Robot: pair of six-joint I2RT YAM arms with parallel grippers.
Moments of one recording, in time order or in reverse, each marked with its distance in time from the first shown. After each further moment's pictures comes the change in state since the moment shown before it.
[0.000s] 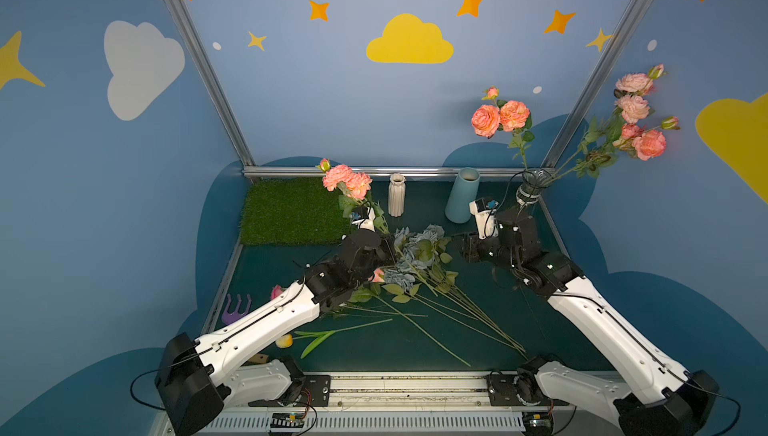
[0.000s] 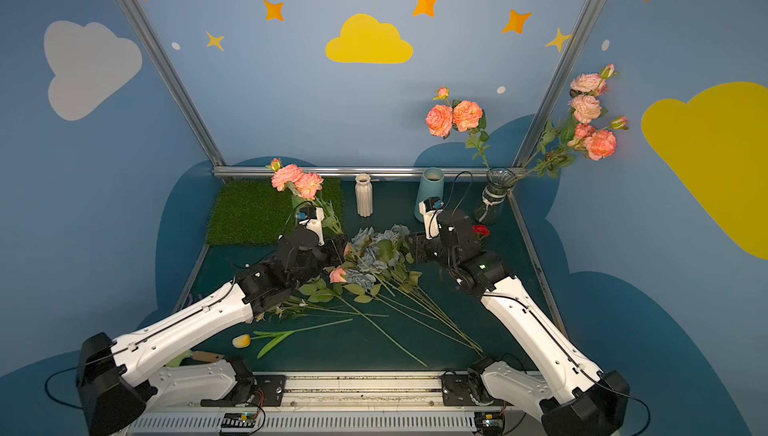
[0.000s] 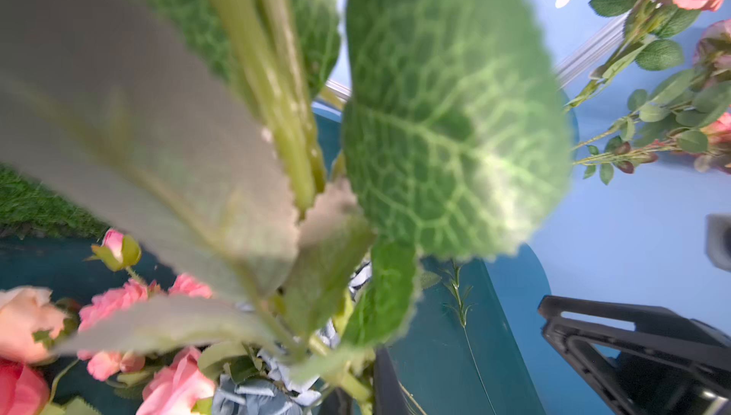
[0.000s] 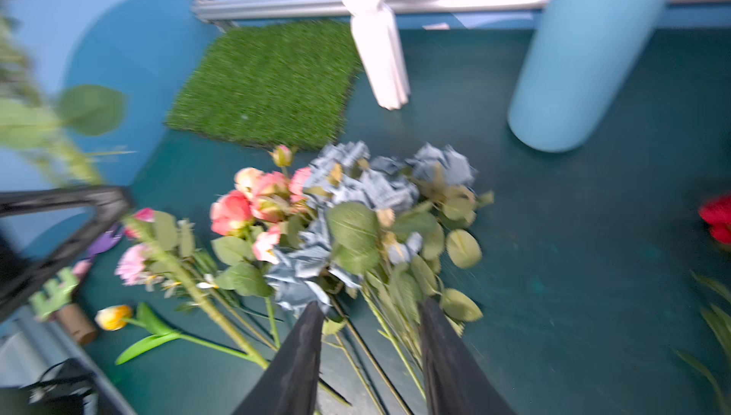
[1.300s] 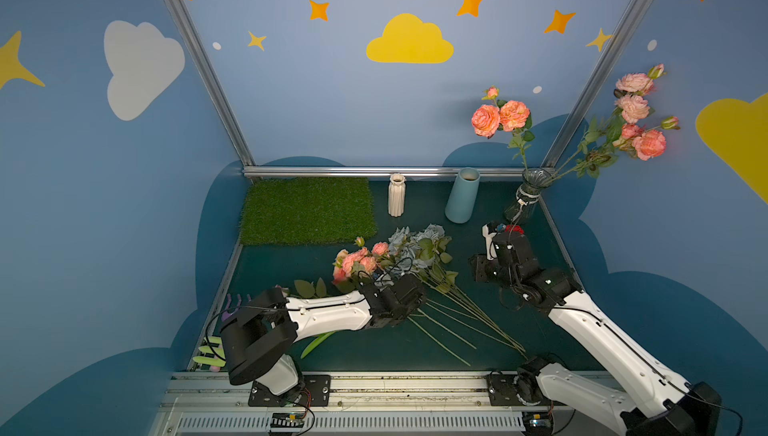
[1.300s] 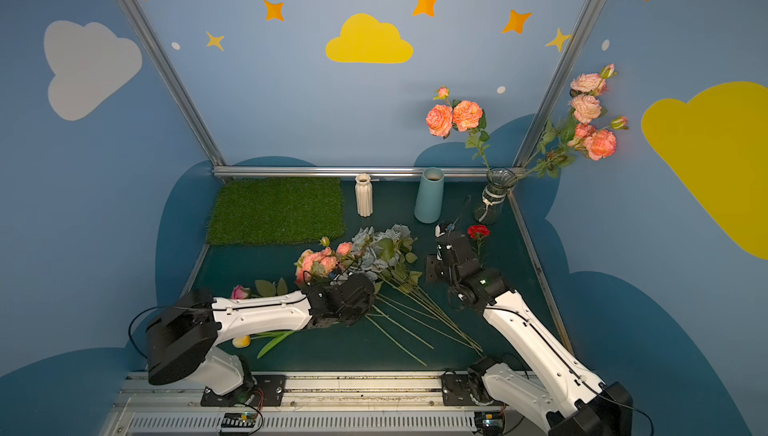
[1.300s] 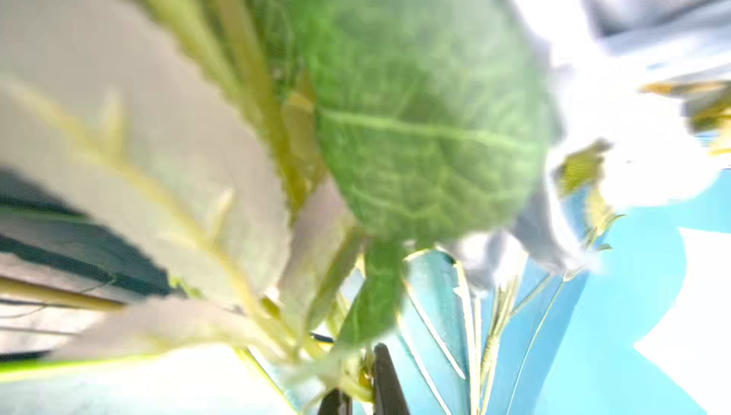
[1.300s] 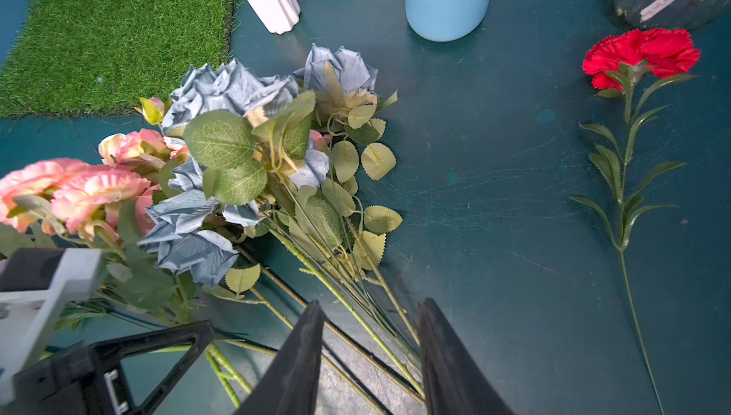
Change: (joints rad) left arm -0.288 0.359 -0.119 -0.068 -0.023 -0.863; right arm 0.000 -0.087 -0.191 -0.141 0.272 0.118
